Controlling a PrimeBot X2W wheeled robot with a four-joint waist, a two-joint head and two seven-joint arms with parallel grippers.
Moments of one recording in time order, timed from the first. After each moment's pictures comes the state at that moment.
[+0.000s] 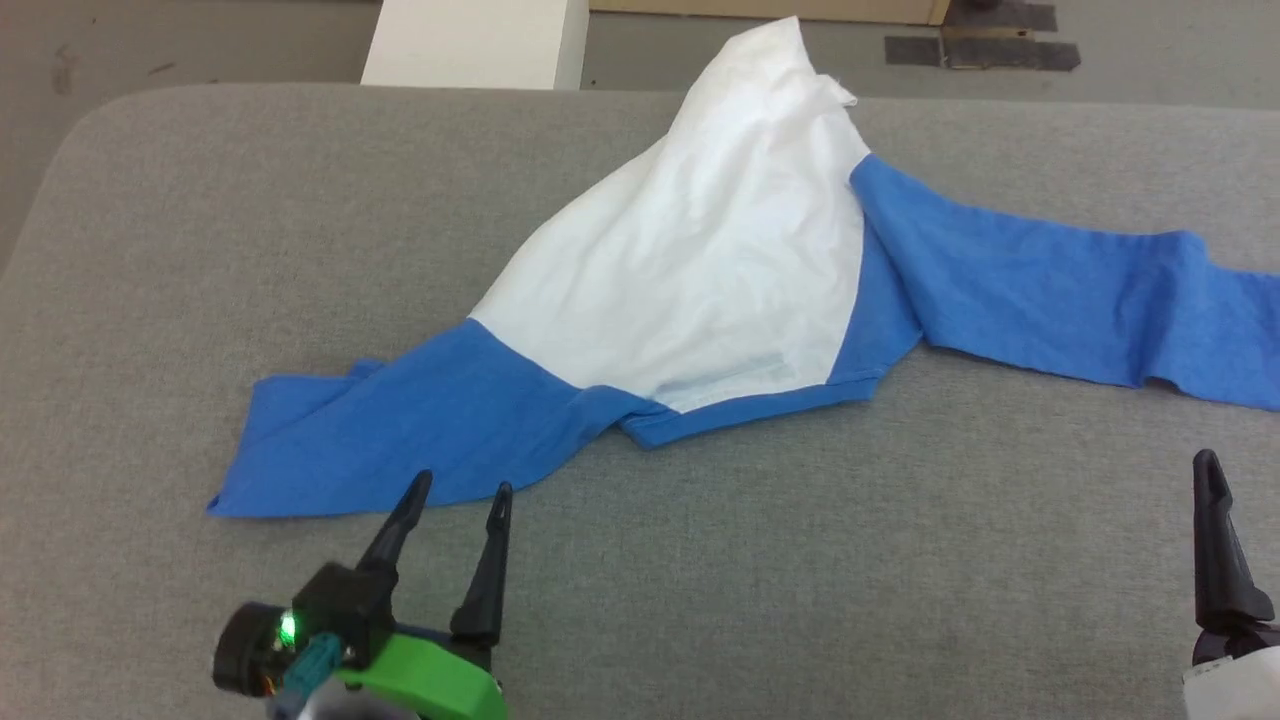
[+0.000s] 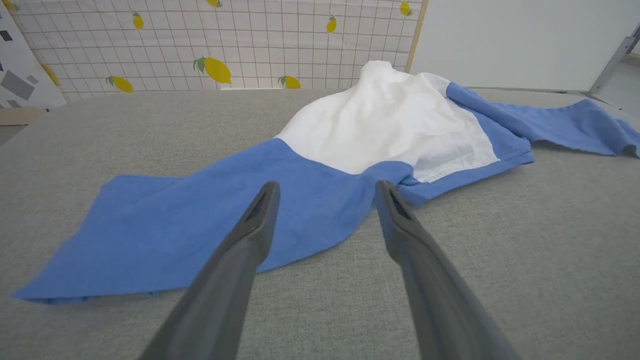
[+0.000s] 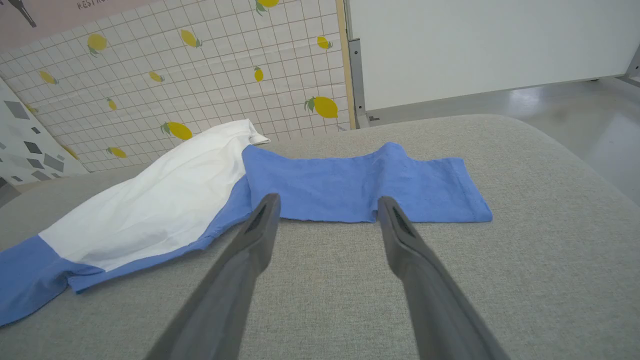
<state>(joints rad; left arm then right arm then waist) 0.08 0.20 -0.26 -0.13 -0.23 0.03 -0.12 0.21 -0.05 -0.28 -0.38 0.31 0.13 0.13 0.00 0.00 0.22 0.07</state>
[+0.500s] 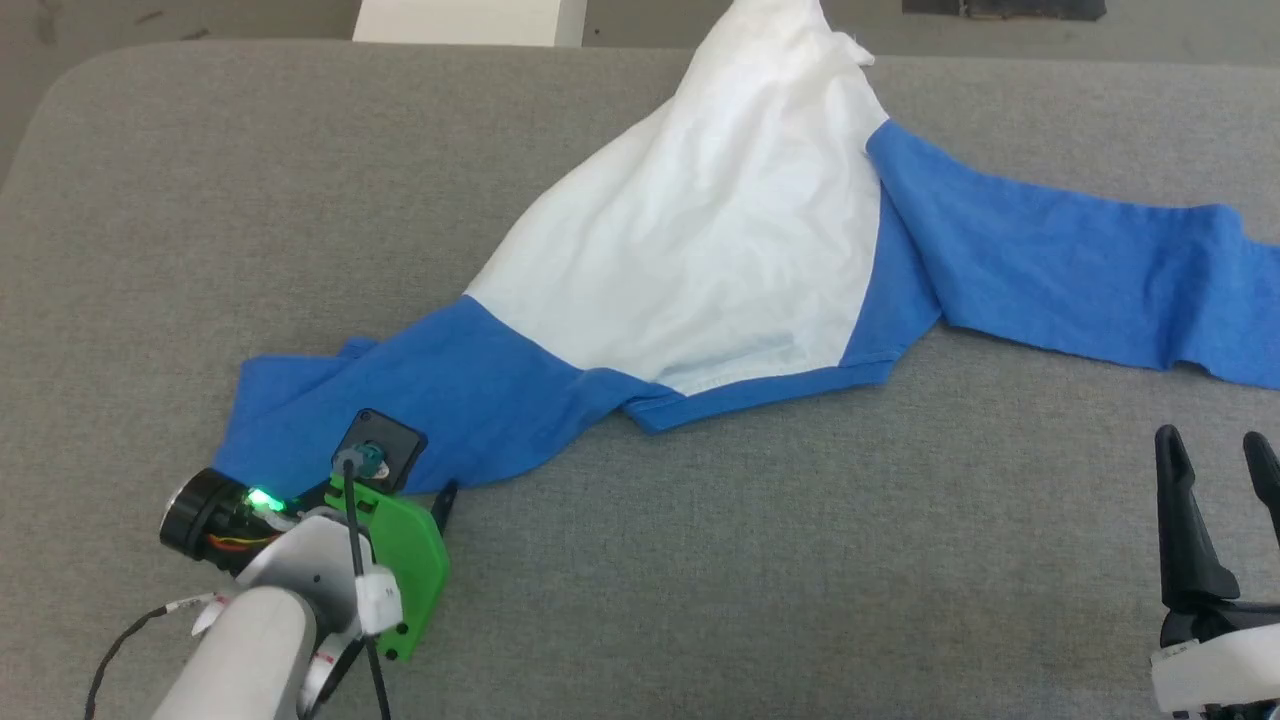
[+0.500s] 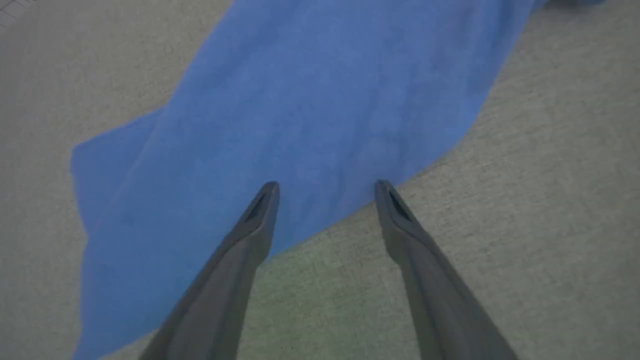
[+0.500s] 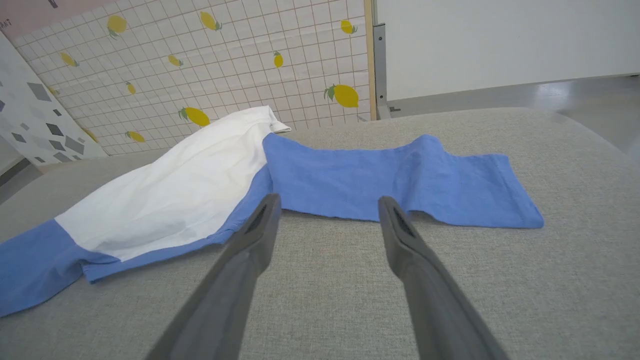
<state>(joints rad) -0.22 0.41 -0.34 0.05 -0.18 -0.10 0.47 0.19 -0.05 -0.23 -0.40 0.29 0.13 0.13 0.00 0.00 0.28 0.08</state>
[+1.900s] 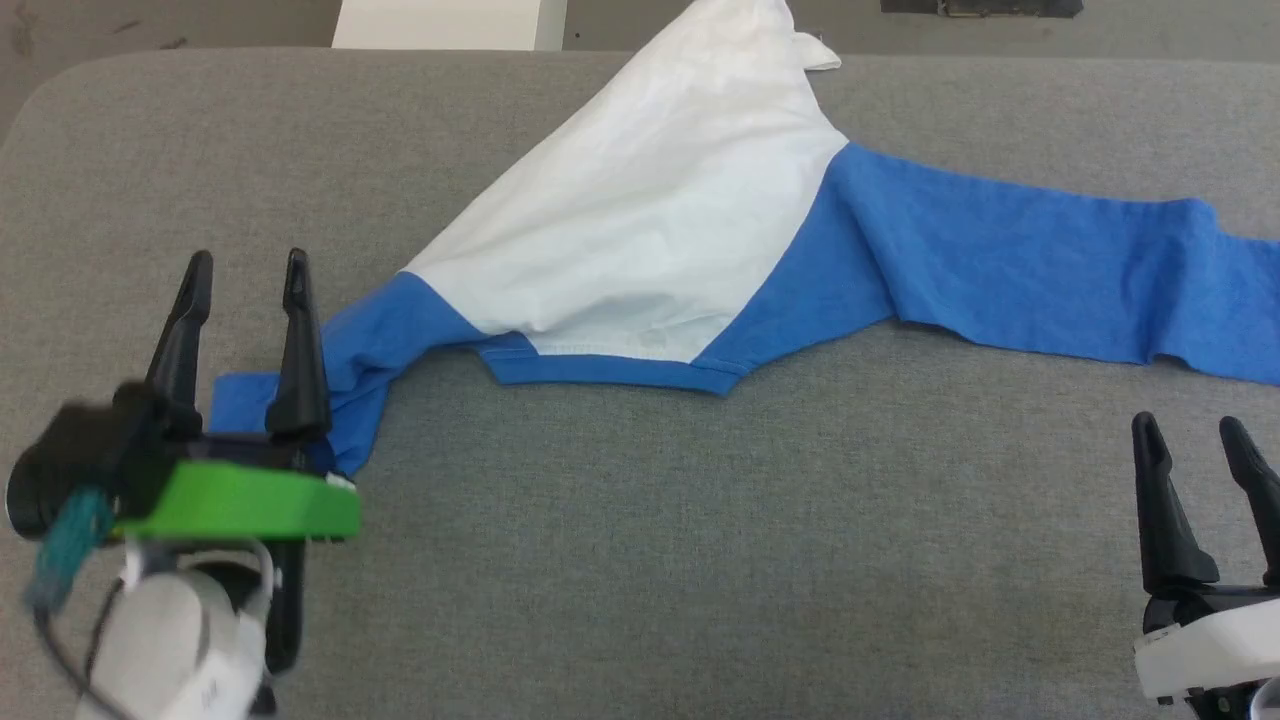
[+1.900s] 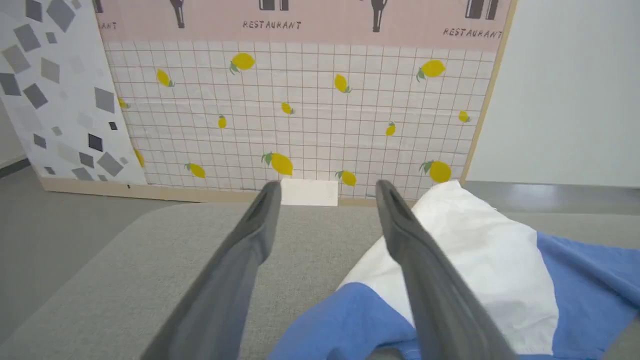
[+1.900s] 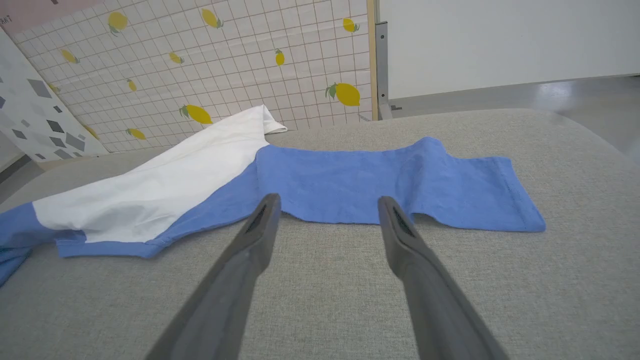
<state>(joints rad) -0.19 0.31 -0.09 -0.14 -0.36 0.08 -0.13 0.15 -0.05 -0.20 -0.40 0.28 0.13 0.18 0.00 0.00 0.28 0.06</state>
